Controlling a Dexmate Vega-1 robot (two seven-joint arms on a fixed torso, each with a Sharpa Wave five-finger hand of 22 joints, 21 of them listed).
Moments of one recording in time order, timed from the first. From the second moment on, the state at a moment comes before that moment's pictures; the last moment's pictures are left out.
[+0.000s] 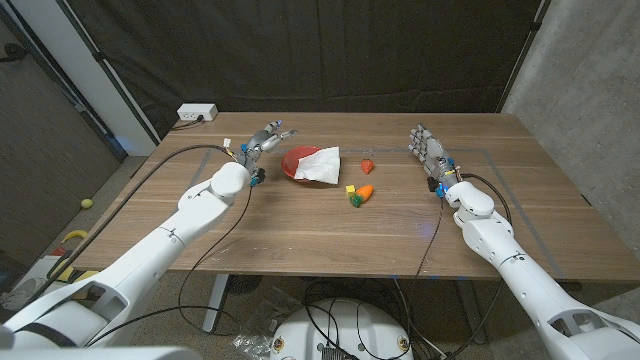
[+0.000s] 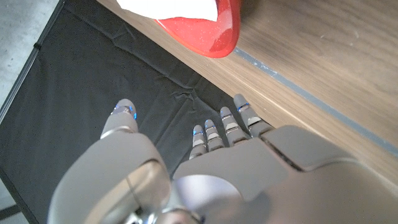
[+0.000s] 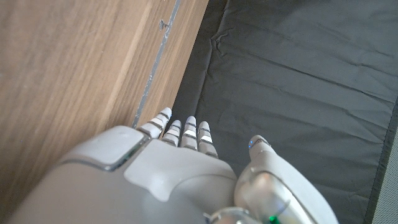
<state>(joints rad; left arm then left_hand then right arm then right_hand) 0.77 0.62 0.47 -1.59 -0.05 0.16 0.20 0.55 -0.02 0.24 -0.15 0.30 0.04 -0.07 0.29 0.18 0.07 -0.07 0.26 0.19 0.14 -0.04 0.27 0.20 0.01 0.01 0.65 0.18 -0.89 -0.39 -0.21 -1.32 0.43 0.22 0.12 0.17 0.13 0.29 0.03 0.19 0.05 0.05 0.18 0.18 0.03 0.05 0.20 0.17 -0.09 0.03 0.17 0.17 -0.01 -0.03 0.23 0.19</state>
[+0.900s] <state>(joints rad) 0.71 0.61 0.56 -1.71 0.27 0.57 0.17 0.73 0.00 0.27 -0.16 0.29 0.28 -0.06 0.33 0.18 0.35 -0.11 0.29 0.20 0.33 -0.04 0.34 0.24 0.20 0.01 0.71 0.19 -0.88 -0.39 -0.23 -1.31 0.42 0.27 0.15 0.19 0.13 0.29 0.02 0.19 0.05 0.05 0.19 0.18 0.04 0.05 0.20 0.17 -0.09 0.03 0.17 0.17 -0.01 -0.03 0.23 0.19</state>
